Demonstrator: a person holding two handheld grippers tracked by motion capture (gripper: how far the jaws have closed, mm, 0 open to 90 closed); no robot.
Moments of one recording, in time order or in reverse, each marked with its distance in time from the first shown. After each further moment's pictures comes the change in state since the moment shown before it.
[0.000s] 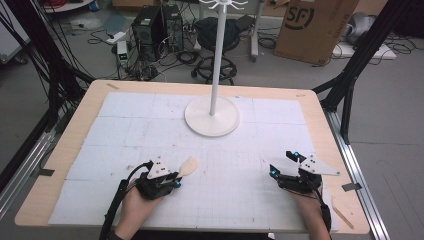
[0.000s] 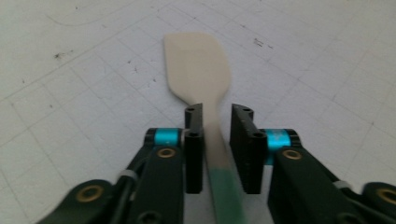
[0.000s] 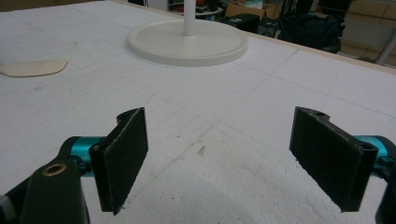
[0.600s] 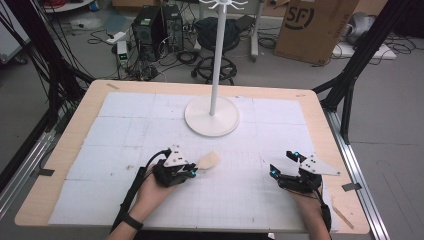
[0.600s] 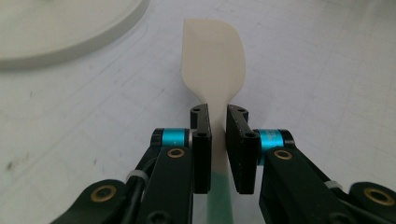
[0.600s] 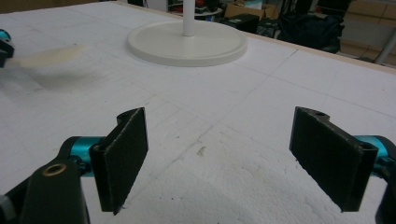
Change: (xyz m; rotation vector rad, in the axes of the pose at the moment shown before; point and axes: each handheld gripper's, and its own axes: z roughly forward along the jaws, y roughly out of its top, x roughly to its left) left arm -0.005 0.045 0.032 -0.039 -0.103 0.125; right arm -0.001 0.000 0.000 -0.003 -0.002 0.003
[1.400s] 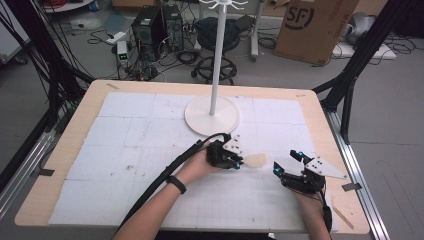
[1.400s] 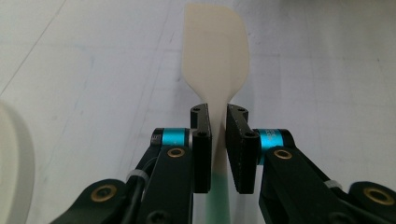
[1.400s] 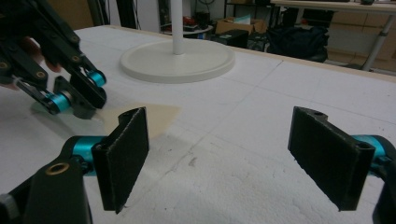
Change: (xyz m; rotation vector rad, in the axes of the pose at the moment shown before) left arm -0.016 0.098 0.112 0.085 -0.319 0.350; right arm -0.003 -0.003 -0.007 -0.073 -0.030 0.063
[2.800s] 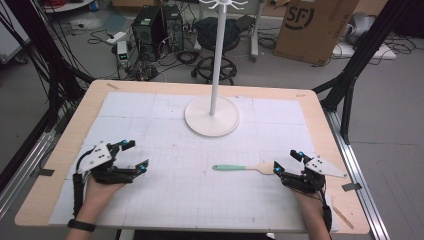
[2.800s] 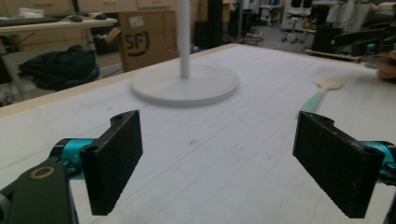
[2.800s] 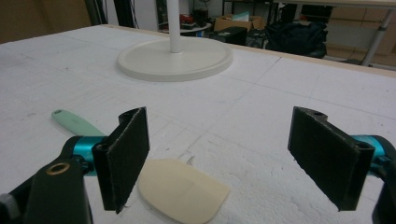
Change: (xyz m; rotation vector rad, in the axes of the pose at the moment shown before) left arm -0.052 -0.215 -0.229 -0.517 0.540 -0.359; right arm -0.002 0.000 0.001 0.009 -0.007 0.010
